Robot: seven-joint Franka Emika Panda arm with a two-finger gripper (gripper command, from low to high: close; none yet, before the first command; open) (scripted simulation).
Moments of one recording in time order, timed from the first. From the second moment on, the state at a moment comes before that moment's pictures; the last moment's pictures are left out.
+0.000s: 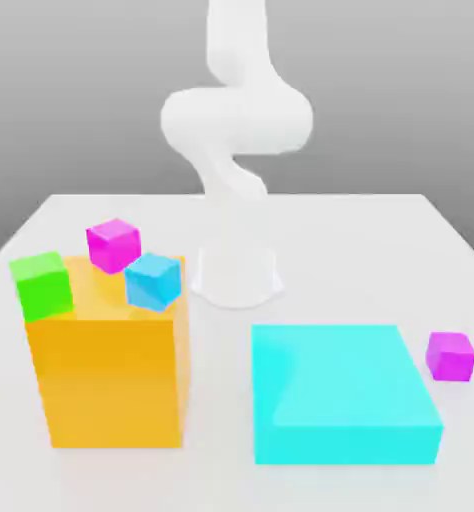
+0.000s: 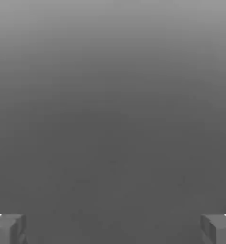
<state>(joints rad) 0.06 -0.71 0.03 -2.34 0.00 2.35 0.74</state>
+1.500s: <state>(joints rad) 0.50 -0.02 0.23 -2.68 -0.09 2.67 0.26</state>
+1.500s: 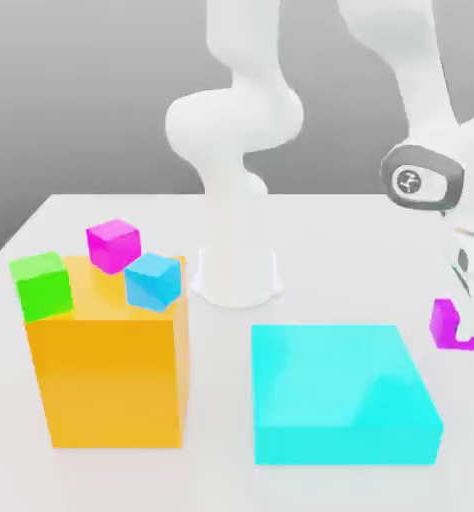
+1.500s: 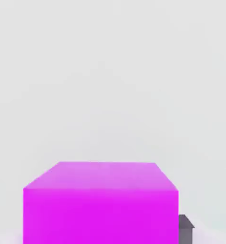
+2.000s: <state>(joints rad) 0.05 -0.55 -0.12 -2.68 -0.16 2.15 0.20</state>
